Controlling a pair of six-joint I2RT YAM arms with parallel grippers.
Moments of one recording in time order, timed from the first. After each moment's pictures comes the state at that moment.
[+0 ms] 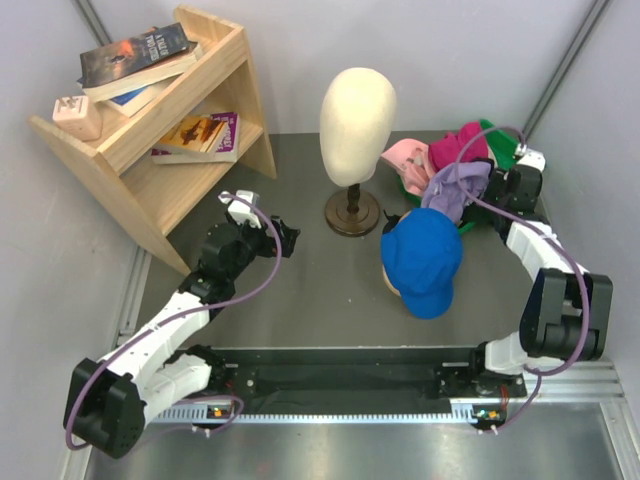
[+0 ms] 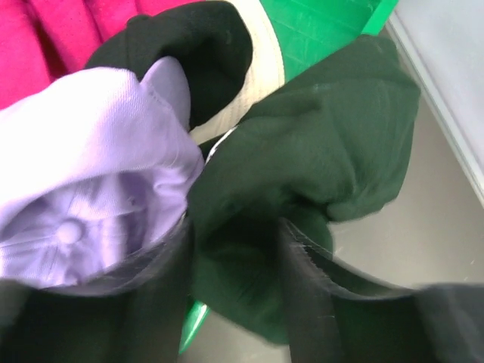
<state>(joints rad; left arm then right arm) -0.42 0.96 0.54 0.22 0.06 -0.31 -0.15 1.45 0.92 0.03 0.12 0.20</state>
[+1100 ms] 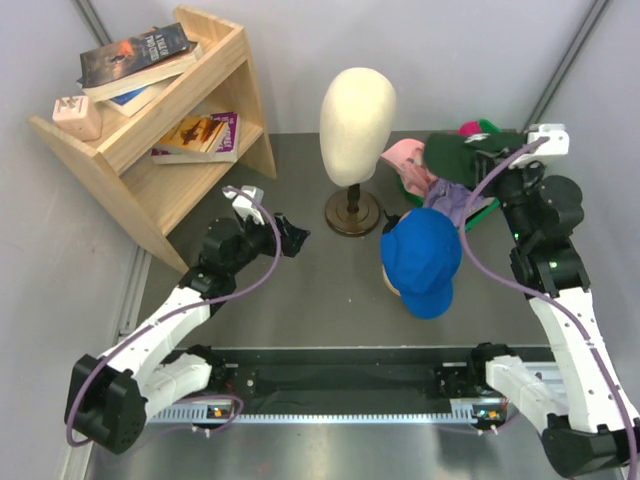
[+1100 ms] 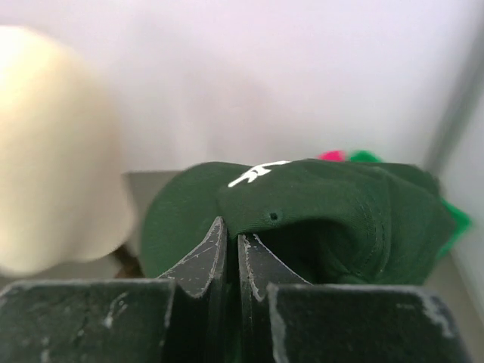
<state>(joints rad) -0.42 1.01 0.58 0.20 0.19 -0.39 0.12 0.86 1.08 -0.12 0.05 0.12</state>
